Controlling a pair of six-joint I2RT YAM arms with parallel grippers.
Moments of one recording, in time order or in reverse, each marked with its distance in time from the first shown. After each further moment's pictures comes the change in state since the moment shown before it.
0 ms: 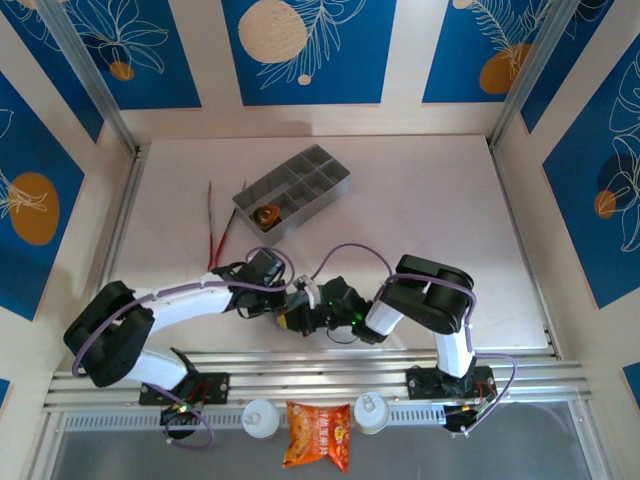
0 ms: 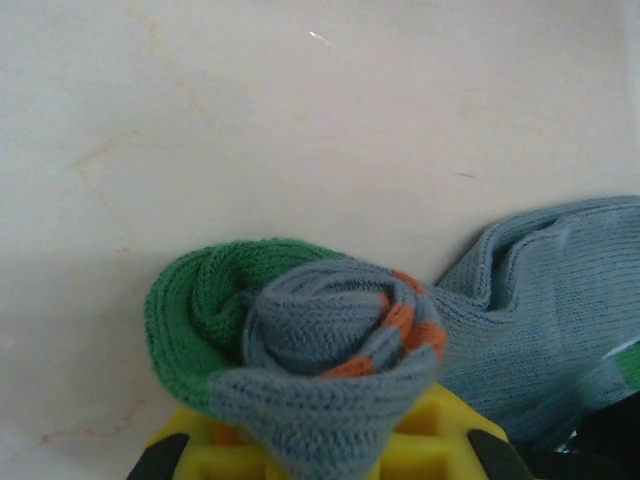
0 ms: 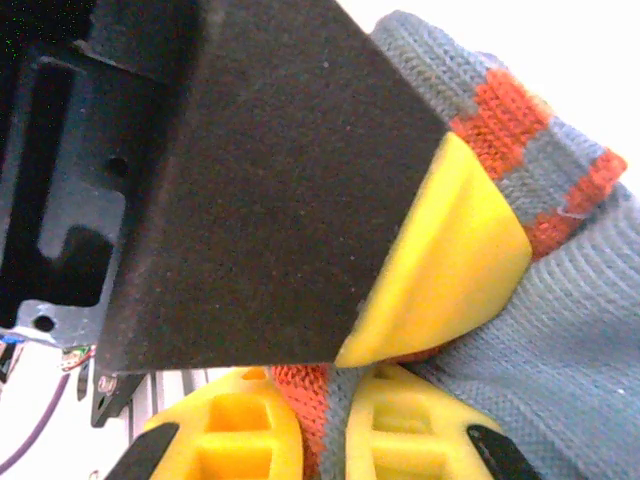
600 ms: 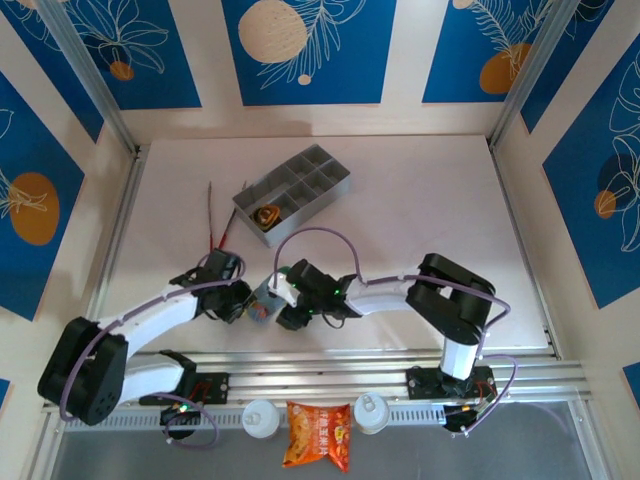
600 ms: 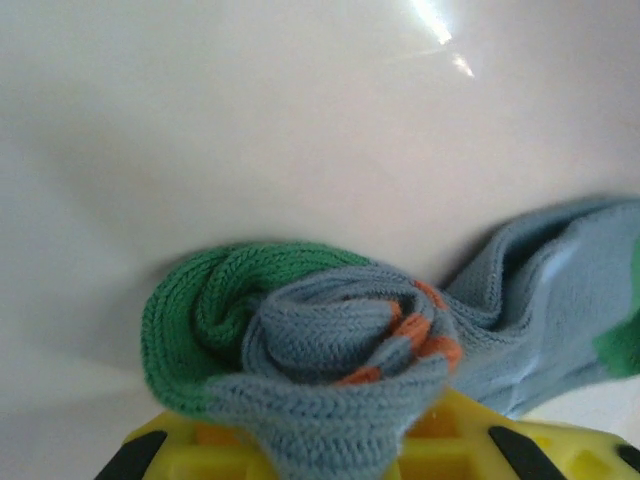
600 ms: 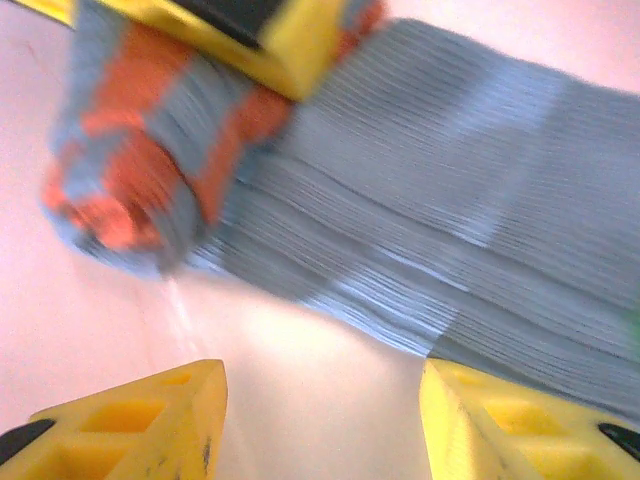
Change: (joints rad) left arm 0.308 -0.246 -0.186 -0.049 0.101 -0.320; right arm 0.051 -0.182 0.375 -0.971 0.274 -0.780
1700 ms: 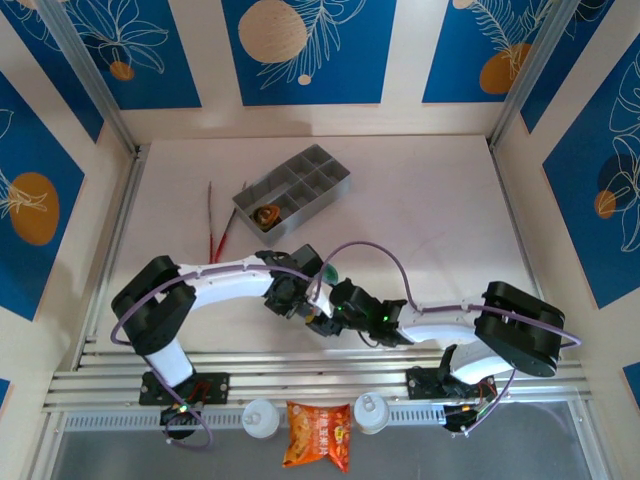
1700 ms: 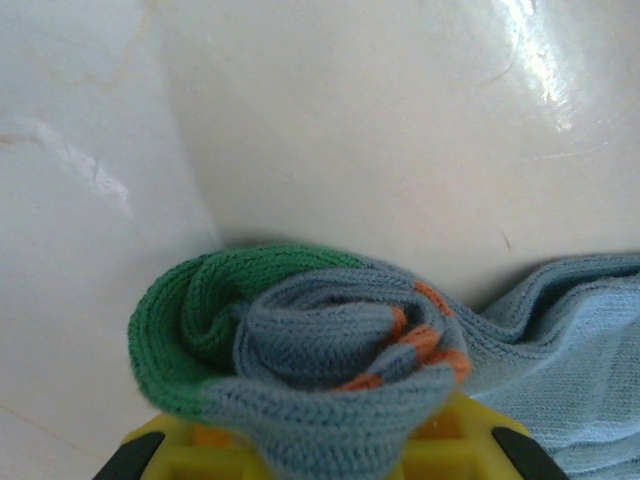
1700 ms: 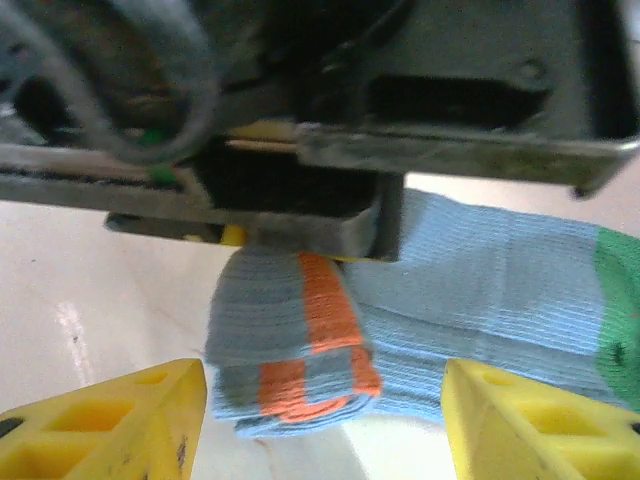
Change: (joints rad) left arm -0.454 0.508 0.506 -0.220 -0.214 -0.582; right arm 0.032 -0.375 -0.402 0.230 0.231 0.021
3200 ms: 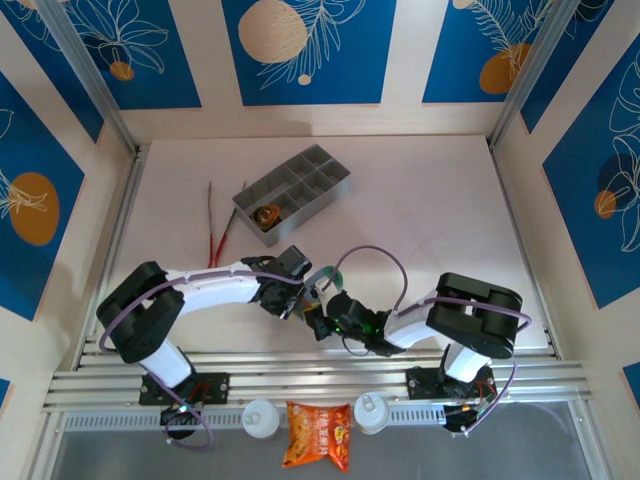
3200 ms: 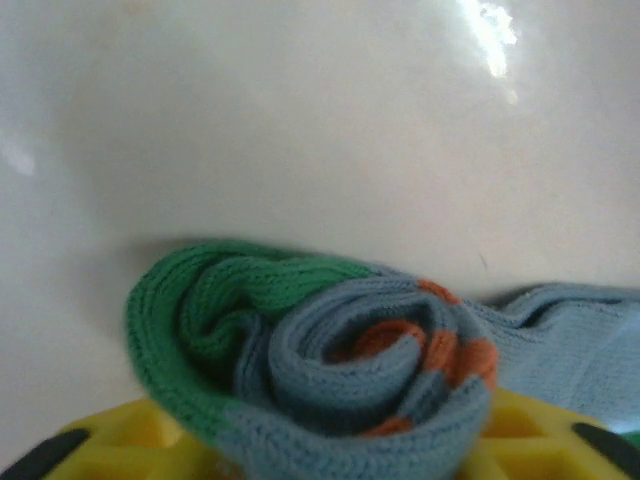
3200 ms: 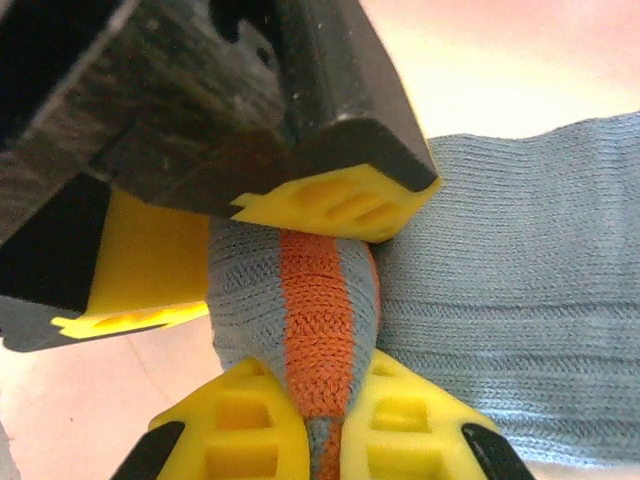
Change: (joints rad) left arm 0.051 -0.090 -0.134 0.186 0.045 0.058; right arm 0.050 0.265 -0.095 0.433 0.044 0.578
